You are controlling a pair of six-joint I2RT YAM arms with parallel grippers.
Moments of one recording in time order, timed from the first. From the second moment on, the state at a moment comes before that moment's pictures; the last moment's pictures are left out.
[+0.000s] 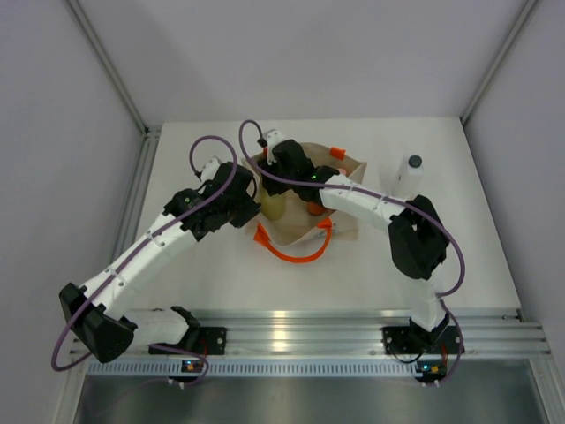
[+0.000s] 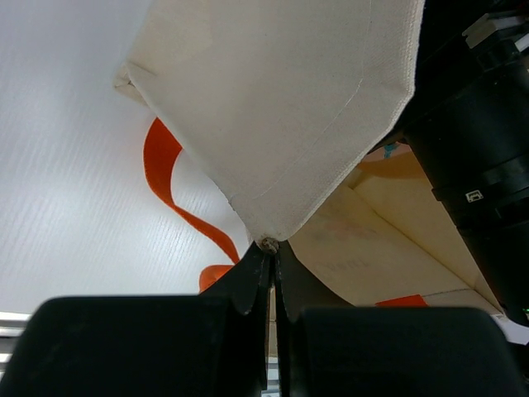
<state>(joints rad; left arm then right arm) -0.67 1.24 1.27 -0.88 -0.29 -1.21 0.80 1.98 1.64 -0.21 0.07 0.16</state>
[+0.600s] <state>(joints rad) -0.67 1.26 1.28 -0.88 -0.29 -1.20 0.81 1.81 1.62 -0.31 0.09 0.12</state>
